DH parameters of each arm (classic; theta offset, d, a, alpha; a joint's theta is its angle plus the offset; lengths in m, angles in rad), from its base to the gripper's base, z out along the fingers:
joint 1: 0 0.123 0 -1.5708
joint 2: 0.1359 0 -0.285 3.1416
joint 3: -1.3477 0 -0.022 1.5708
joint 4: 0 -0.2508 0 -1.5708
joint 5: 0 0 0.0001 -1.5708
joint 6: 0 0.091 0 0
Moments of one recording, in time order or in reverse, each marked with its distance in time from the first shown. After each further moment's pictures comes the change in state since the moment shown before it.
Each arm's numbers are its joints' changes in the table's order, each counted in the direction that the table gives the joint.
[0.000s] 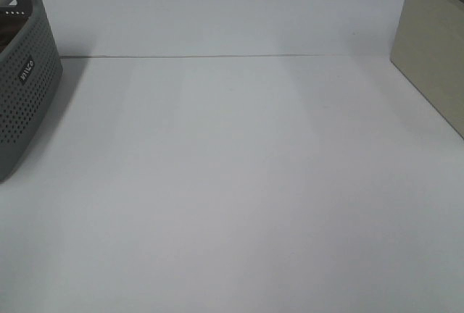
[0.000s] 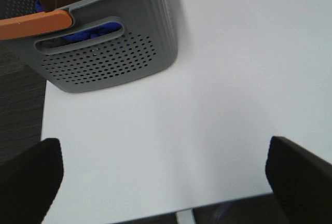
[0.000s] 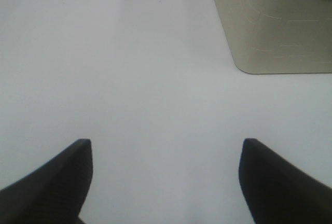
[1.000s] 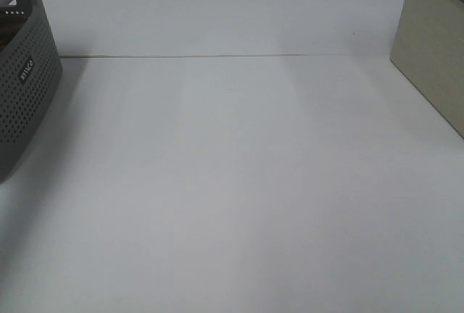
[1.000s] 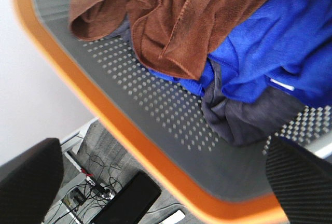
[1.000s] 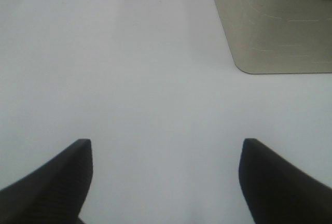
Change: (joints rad) left arm 0.045 1.518 1.047 -0.390 0.023 0.671; right arm 0.000 0.000 0.000 0.000 0.000 0.000
